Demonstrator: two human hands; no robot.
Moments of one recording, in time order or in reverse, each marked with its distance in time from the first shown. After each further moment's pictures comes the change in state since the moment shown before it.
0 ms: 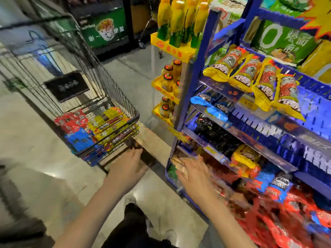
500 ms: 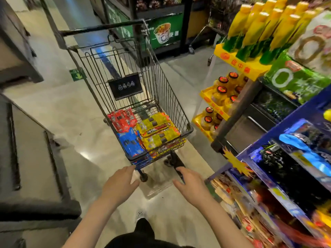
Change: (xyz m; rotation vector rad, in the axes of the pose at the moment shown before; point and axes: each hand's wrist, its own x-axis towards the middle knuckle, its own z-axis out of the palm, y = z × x) left_hand -0.020 -0.195 -0.018 -0.111 -0.105 -0.367; right_hand 0.097 -0.154 0.087 -0.052 -0.326 -0.231
